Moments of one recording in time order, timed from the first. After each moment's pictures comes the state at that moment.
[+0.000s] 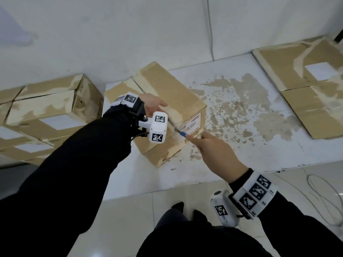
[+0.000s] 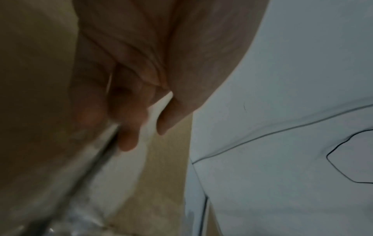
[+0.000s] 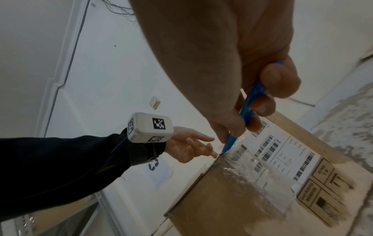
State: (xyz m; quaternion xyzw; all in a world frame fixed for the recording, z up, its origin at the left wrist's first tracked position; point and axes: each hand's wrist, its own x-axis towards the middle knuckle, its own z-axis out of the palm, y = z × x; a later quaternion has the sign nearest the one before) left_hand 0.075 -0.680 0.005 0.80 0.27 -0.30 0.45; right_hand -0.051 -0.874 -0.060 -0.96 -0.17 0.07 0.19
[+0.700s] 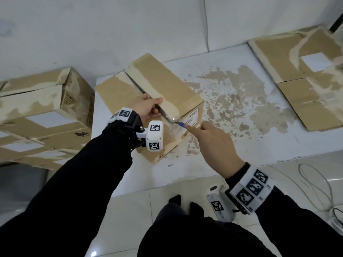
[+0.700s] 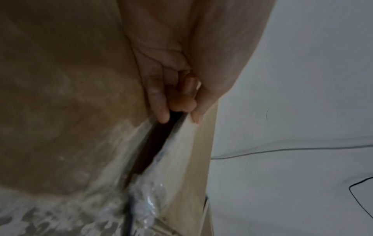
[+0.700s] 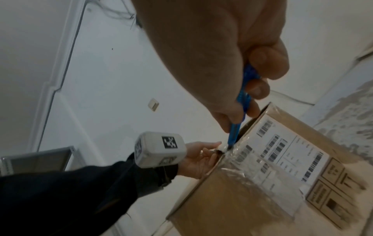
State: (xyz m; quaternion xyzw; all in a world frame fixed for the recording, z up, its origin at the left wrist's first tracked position) left_hand 0.079 -0.666 -0.061 0.72 0.24 -0.12 0.64; right_hand -0.049 -0.865 -0.052 -0.98 -0.14 -0.03 0.16
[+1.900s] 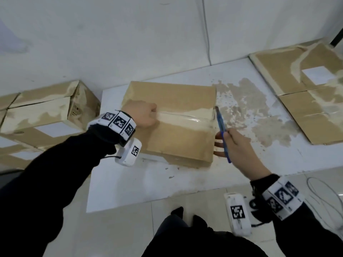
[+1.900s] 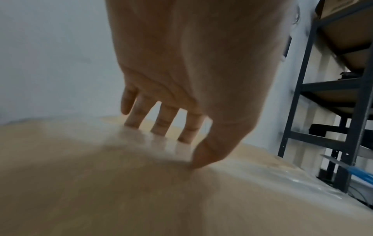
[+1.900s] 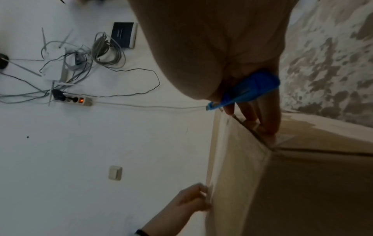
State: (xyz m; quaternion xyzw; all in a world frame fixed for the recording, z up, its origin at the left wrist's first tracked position) left_hand 0.077 -0.656 0.006 0.97 -0.12 -0.20 -0.08; right_hand -0.025 -0.917 -0.061 -0.72 0.12 0.14 0.67
